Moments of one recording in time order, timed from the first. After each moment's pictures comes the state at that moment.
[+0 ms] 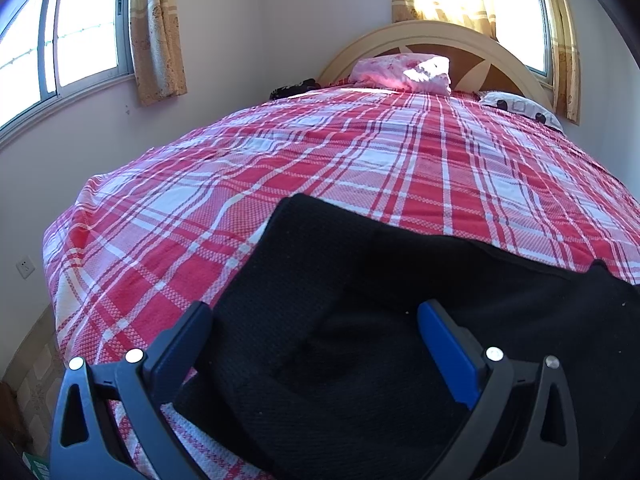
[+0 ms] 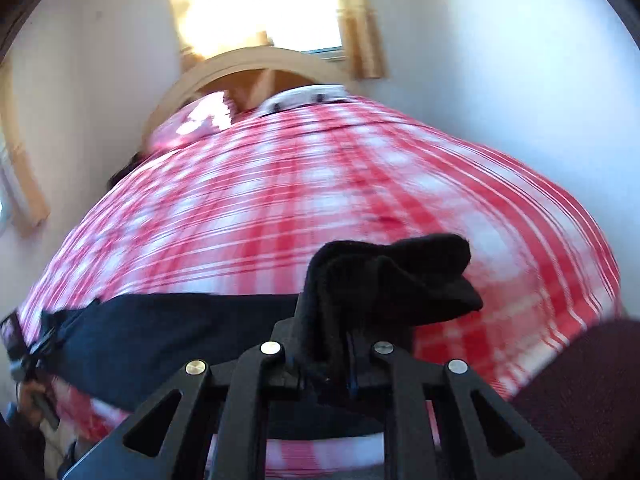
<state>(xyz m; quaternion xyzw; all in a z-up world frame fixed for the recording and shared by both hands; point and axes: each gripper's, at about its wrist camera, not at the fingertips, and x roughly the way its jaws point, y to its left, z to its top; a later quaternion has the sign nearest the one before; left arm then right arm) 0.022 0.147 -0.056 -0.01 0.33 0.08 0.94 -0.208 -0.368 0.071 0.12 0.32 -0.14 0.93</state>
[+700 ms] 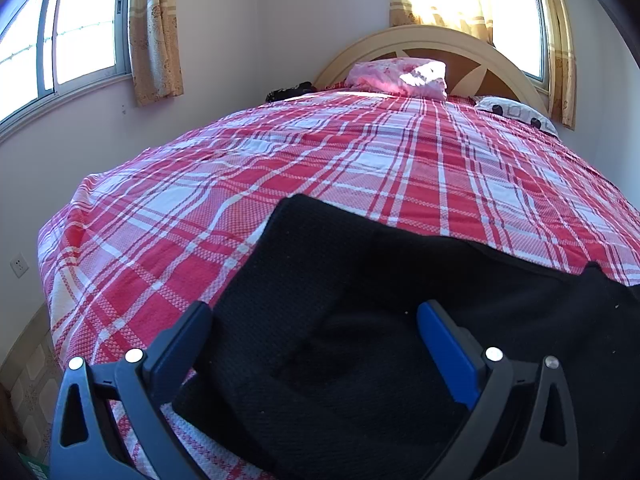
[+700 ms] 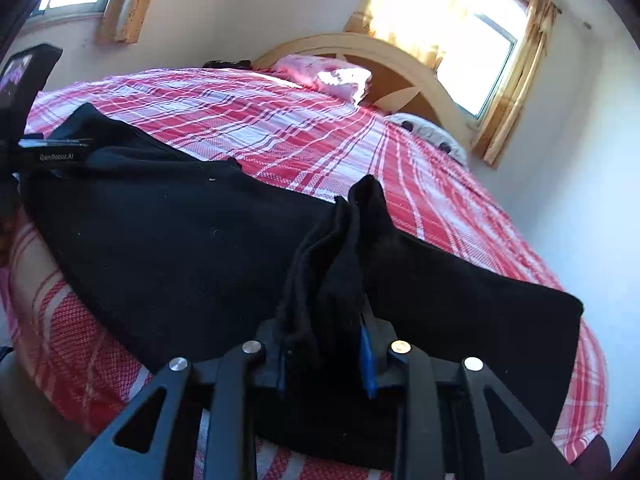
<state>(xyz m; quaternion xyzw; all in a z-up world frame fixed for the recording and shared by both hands) 0.018 0.149 -0.056 -0.01 0.32 0.07 0.94 -0.120 -0.080 -0.033 -0.18 0.32 -0.07 0.93</state>
